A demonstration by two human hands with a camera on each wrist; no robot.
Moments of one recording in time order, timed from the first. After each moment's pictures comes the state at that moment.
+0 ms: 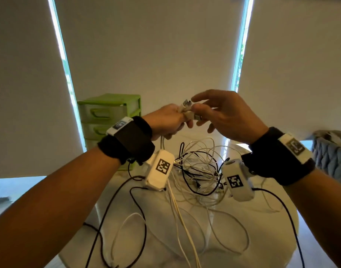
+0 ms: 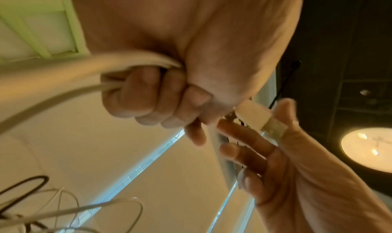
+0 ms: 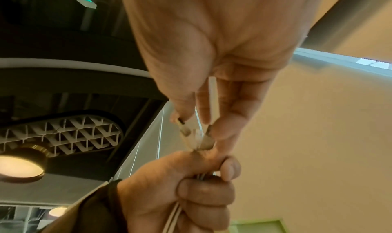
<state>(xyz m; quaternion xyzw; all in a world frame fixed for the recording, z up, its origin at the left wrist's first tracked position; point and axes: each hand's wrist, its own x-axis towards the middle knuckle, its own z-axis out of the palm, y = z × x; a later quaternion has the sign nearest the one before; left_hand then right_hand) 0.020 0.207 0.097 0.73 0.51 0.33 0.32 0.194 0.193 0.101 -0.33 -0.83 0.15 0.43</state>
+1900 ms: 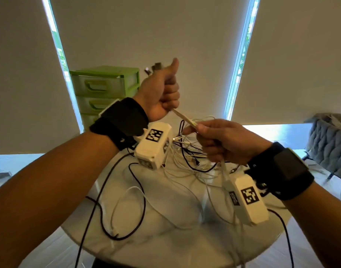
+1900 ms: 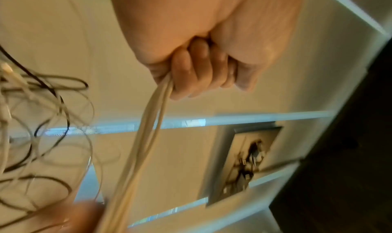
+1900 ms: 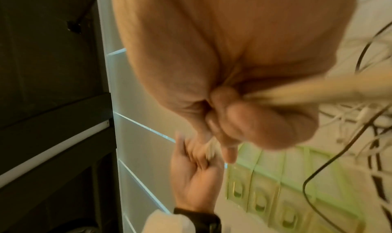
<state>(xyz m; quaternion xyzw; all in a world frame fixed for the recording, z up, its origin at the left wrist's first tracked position) 0.007 0.216 0.080 0.52 0.28 0.53 0.61 0.204 0.187 0.025 -0.29 -0.66 0.63 0.27</state>
